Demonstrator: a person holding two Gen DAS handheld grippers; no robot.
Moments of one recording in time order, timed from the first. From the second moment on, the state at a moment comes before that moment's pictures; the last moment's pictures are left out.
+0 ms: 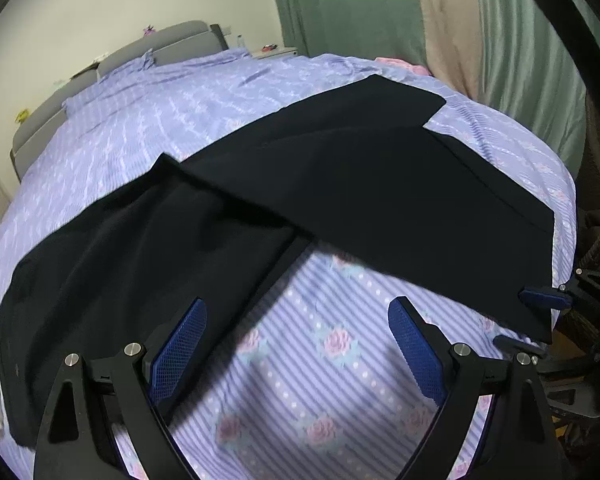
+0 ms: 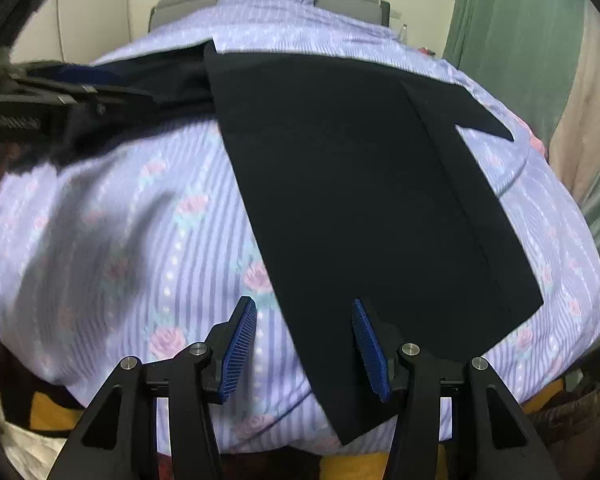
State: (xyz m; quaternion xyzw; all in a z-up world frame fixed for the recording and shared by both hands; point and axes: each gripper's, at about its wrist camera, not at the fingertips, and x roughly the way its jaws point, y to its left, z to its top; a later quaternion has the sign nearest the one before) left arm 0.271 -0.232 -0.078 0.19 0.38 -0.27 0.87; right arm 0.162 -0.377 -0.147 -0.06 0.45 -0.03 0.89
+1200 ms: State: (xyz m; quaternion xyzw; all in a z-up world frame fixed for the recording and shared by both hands) left arm 0.294 -0.245 -0.013 0.12 0.33 -0.20 0.91; right arm 0.222 -0.460 0.022 -0.10 0.21 -0.26 0.94
